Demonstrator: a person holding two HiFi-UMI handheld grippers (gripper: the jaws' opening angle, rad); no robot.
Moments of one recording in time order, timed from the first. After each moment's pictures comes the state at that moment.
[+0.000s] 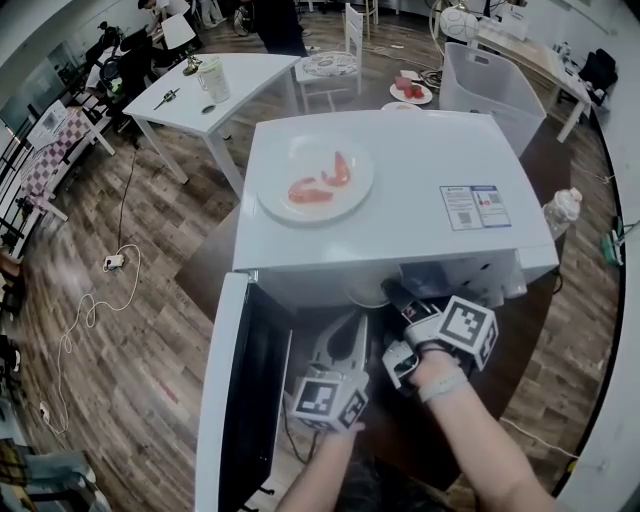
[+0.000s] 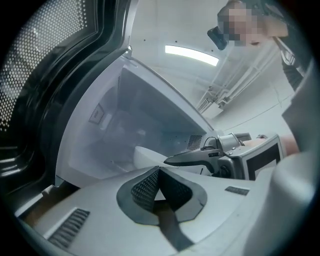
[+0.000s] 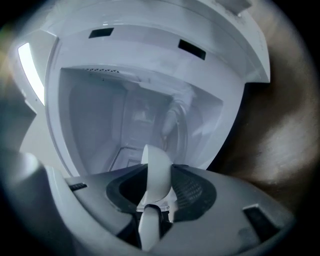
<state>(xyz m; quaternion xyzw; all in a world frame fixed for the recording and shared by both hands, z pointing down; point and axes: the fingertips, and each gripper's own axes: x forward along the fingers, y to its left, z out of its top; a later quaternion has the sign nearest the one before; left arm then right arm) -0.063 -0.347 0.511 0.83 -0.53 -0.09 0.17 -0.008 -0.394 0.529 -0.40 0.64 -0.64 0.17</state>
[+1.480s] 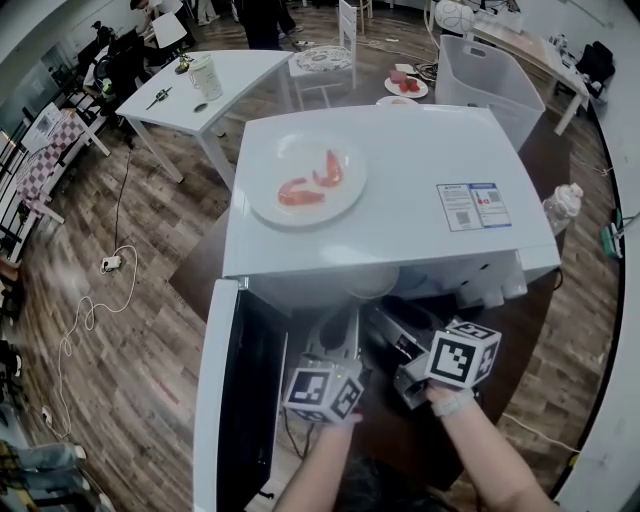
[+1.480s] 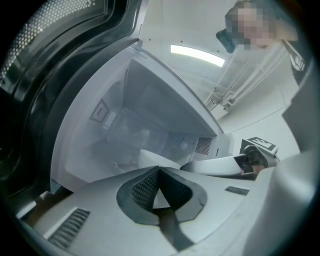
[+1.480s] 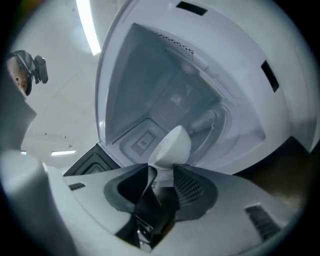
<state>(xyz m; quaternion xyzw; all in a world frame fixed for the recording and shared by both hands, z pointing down) -0.072 -0.371 0.513 0.82 -0.54 -0.09 0.19 -0.023 -0.367 0.522 -0.33 0.83 -0.44 0.03</state>
